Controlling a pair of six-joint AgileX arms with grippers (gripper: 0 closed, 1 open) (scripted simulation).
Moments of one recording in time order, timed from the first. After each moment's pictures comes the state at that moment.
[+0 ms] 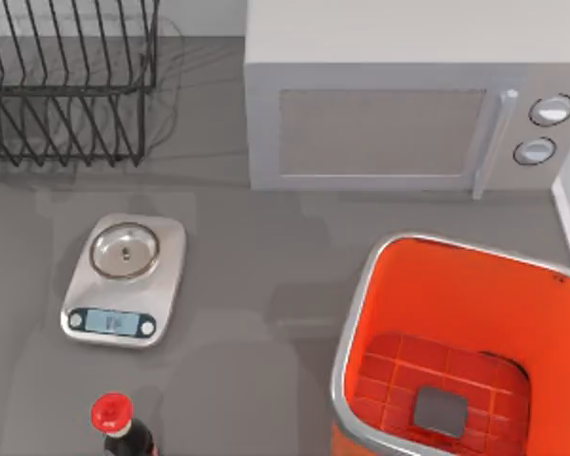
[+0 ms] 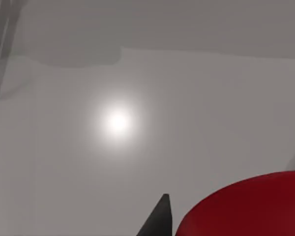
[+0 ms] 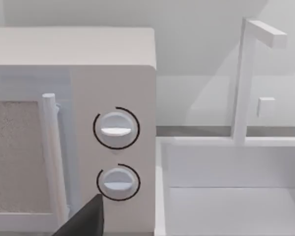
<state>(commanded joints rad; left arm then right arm) 0.12 1.99 1.84 -1.42 -0.07 1.56 0.00 0.00 0.00 0.00 0.00 0.00</state>
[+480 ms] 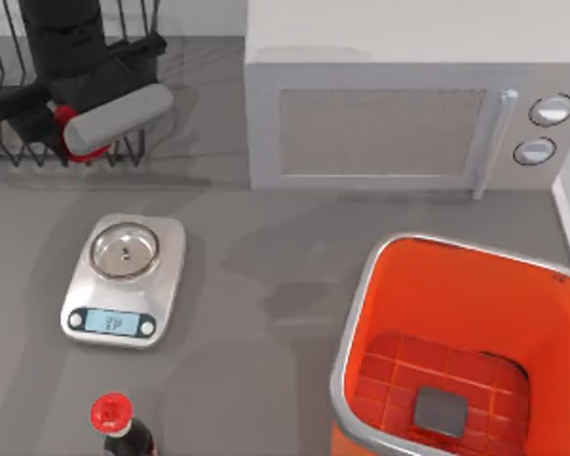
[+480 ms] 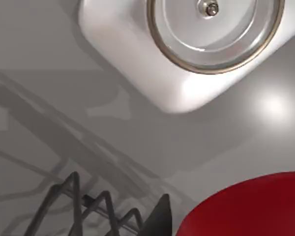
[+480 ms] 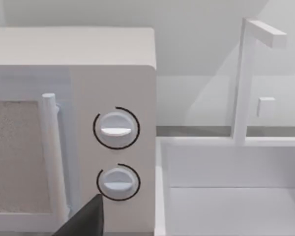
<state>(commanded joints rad) -0.29 2.14 2.06 -1.53 -0.09 2.18 0.00 0.00 0.00 0.00 0.00 0.00</state>
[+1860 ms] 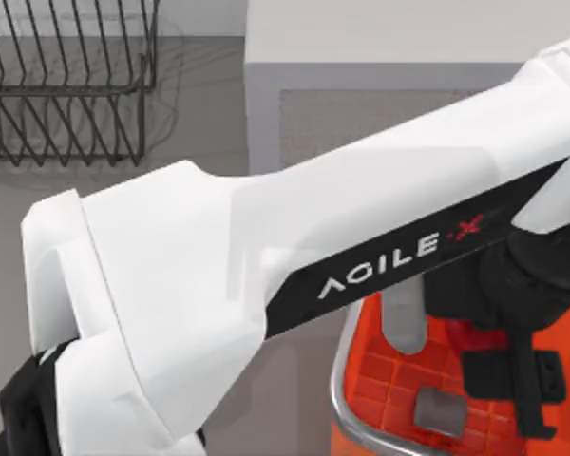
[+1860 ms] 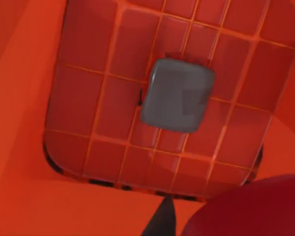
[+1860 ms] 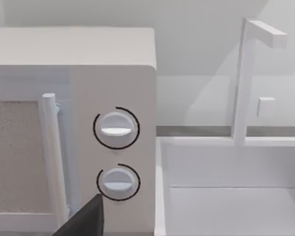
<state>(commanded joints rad) -1.20 2.35 2.44 -1.67 -0.12 3.59 0.00 0.00 0.00 0.00 0.00 0.00</state>
